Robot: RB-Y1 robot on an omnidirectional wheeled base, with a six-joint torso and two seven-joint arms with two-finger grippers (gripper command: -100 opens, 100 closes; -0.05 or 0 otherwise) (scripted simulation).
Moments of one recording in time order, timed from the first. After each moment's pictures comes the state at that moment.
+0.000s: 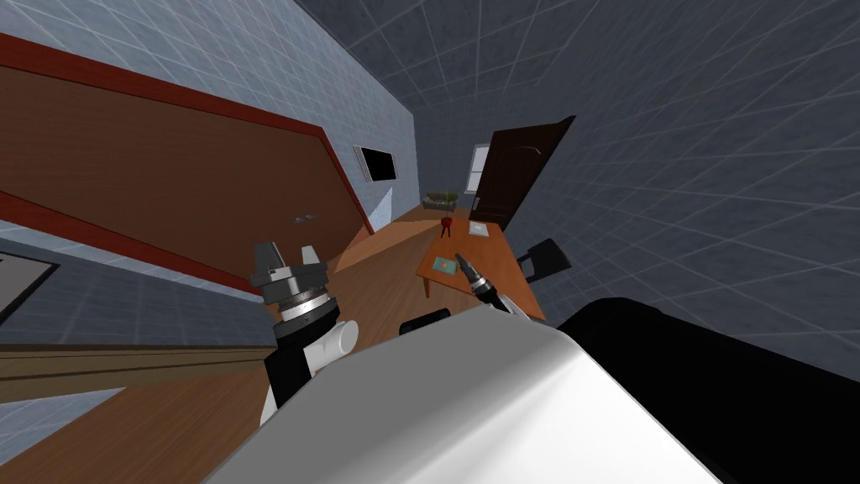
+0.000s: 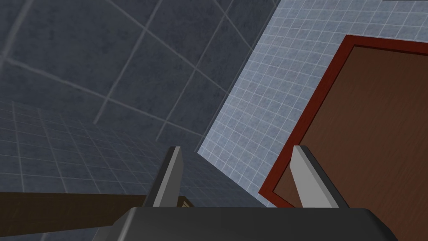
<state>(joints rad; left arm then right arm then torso) 0.46 -0.02 0.00 -2.36 0.10 -0.44 -0.09 0.59 -0.35 0.09 -1.97 0.12 -0.59 0.24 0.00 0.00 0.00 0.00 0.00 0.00</state>
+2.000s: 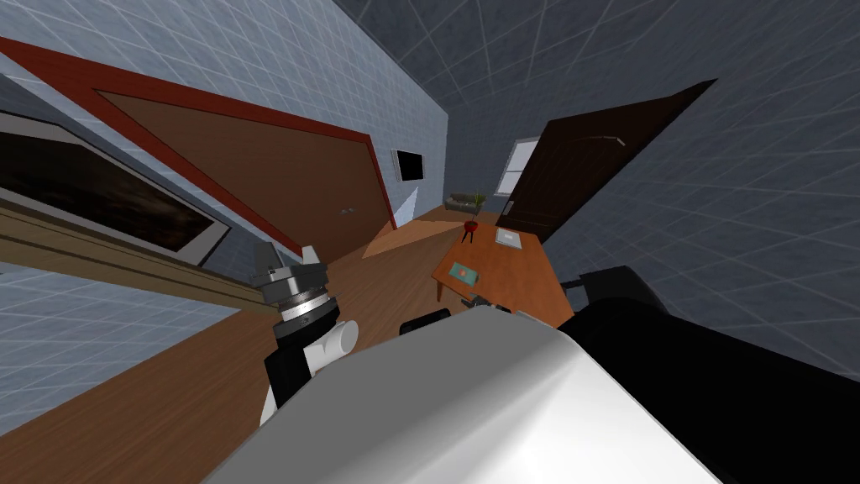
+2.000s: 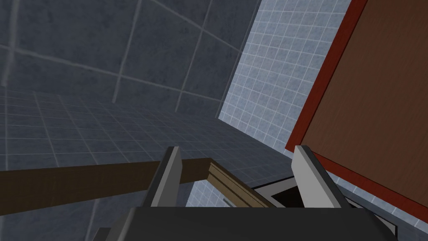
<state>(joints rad) 0.46 -0.02 0.00 -2.36 0.10 -0.44 -0.09 0.55 -0.73 0.32 -1.37 0.38 -0.62 0.39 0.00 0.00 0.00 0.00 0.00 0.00</state>
